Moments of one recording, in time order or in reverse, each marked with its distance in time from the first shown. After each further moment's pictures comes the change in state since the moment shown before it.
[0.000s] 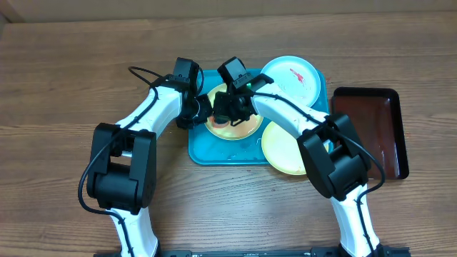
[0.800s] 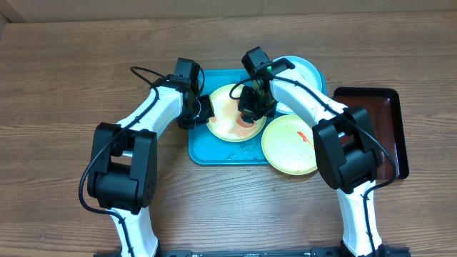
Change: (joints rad) left arm -0.001 0.003 0.000 0.003 0.024 0.019; right arm -0.114 0.003 0.064 -0.335 0.057 0.017
